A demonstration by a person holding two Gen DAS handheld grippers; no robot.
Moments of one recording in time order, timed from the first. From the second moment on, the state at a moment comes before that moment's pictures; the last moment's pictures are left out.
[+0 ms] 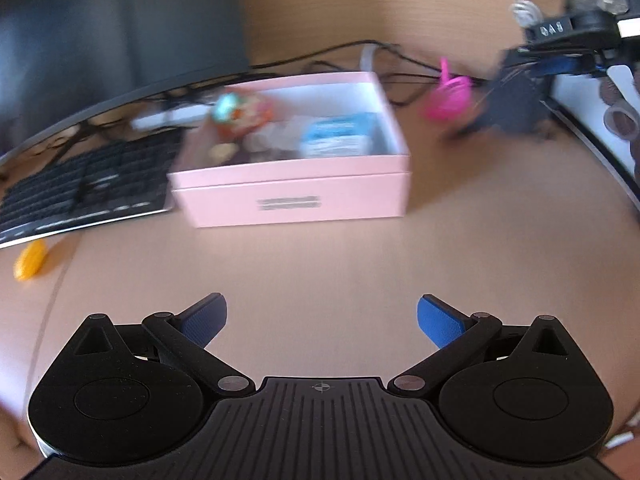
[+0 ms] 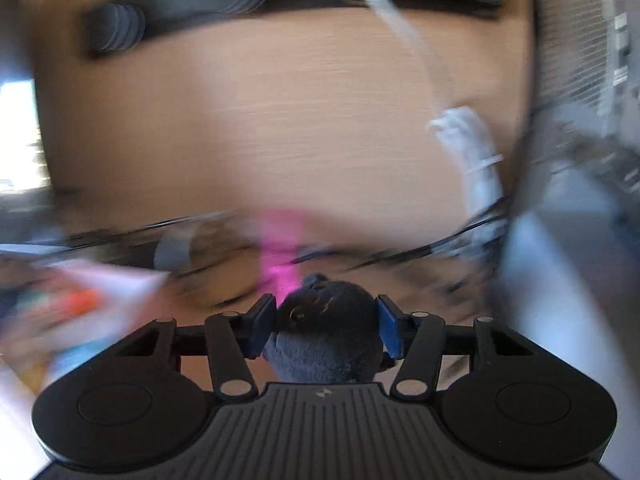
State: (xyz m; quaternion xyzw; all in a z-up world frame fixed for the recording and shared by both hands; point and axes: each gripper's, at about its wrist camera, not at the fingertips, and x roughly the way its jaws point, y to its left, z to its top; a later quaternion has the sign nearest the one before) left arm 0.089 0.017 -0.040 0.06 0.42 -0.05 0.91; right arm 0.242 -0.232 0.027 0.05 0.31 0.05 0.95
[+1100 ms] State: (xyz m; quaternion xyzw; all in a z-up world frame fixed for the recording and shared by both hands) left arm 0.047 0.058 -0.042 0.00 0.46 0.02 0.89; right arm 0.277 -0.122 -0.058 -0.32 0.30 0.15 0.89
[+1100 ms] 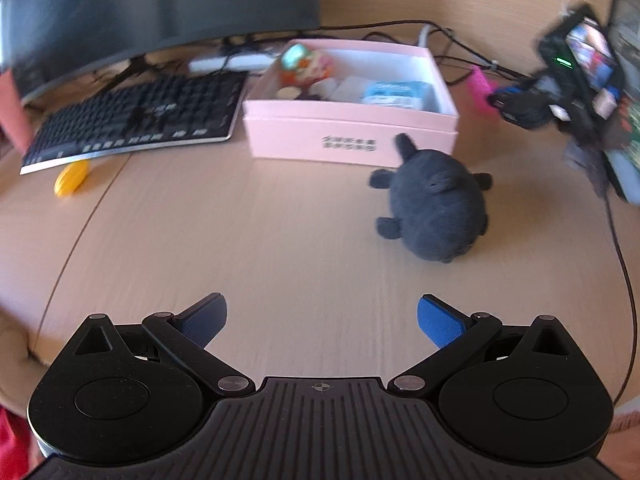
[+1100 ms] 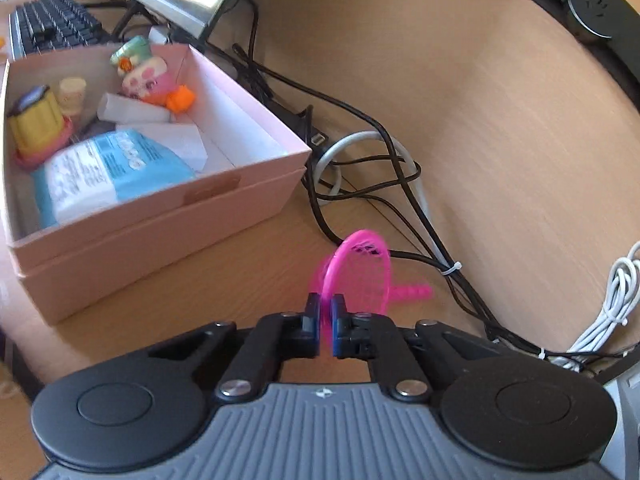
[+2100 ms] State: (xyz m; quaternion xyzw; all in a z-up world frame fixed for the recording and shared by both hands) left arm 0.097 0.031 -0.034 0.02 0.41 -0.05 0.91; right arm 0.110 -0.181 0.015 0.05 0.37 0.21 0.90
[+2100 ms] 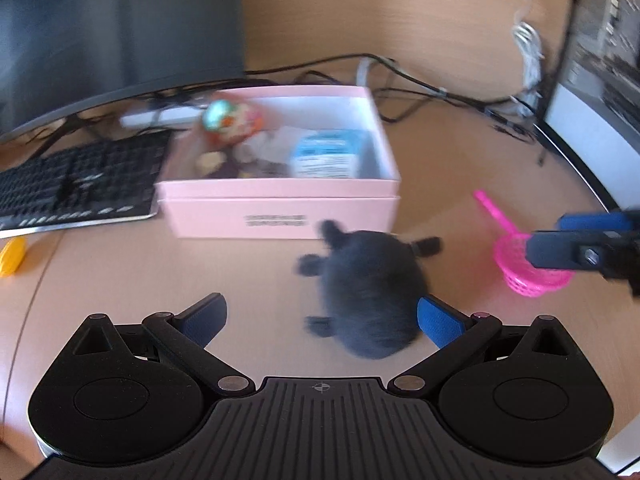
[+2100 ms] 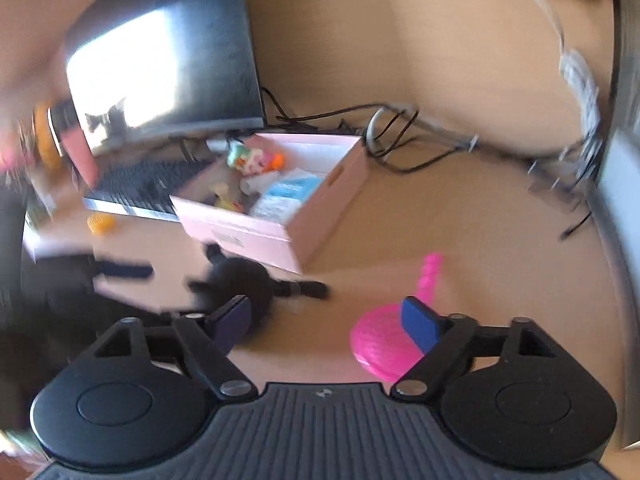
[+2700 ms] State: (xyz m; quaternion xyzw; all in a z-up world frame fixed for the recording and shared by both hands) left arm 0.045 0.154 -0.024 -0.09 0.41 0.12 0.90; right arm 0.173 -0.057 -0.041 0.04 0.44 0.30 0.84
